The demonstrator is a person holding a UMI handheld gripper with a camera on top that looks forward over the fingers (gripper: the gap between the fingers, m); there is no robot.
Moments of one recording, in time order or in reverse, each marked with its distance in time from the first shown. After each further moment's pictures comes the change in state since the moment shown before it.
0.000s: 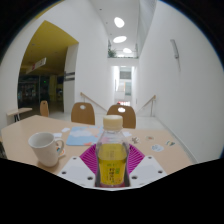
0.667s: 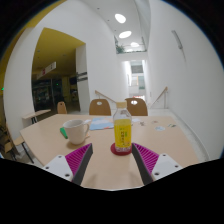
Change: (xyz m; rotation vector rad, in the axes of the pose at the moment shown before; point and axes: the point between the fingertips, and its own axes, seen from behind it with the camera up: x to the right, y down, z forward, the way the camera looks) arm -0.022 0.036 -0.119 -0.049 -0.183 0.082
